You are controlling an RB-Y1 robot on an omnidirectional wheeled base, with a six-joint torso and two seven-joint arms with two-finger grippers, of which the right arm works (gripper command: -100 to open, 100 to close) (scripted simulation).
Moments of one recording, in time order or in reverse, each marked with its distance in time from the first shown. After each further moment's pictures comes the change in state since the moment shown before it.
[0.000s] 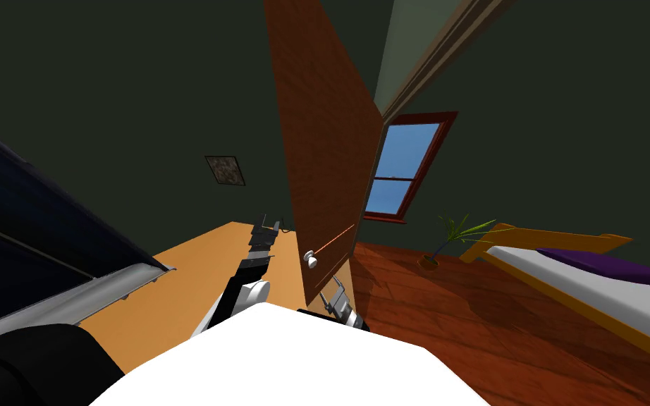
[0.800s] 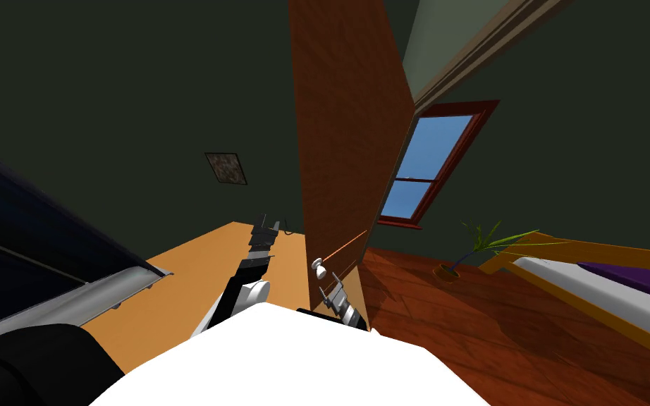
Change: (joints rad) arm -0.023 0.038 -0.022 0.025 0.007 0.021 0.003
